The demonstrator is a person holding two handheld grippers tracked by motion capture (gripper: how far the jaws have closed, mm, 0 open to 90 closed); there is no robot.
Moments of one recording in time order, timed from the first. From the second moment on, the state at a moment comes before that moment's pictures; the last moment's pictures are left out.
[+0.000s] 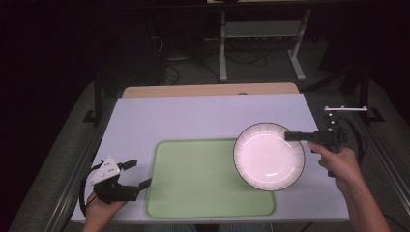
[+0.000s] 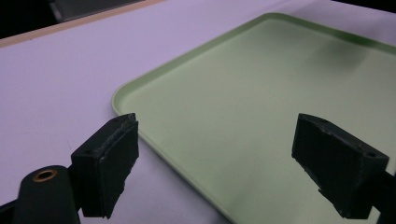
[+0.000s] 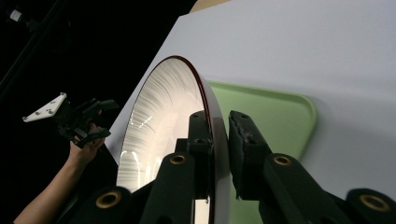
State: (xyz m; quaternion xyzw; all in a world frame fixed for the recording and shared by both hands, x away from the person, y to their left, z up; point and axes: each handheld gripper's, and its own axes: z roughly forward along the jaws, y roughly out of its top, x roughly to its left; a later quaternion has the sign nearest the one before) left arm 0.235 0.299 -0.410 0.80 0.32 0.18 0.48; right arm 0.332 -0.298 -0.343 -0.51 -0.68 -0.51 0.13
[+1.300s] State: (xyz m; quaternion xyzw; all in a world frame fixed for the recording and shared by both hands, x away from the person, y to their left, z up) left arm 0.237 0.302 -0.411 0.79 0.32 0.18 0.48; right arm 0.364 -0.180 -0.343 -0.46 -0.71 -0.50 0.16
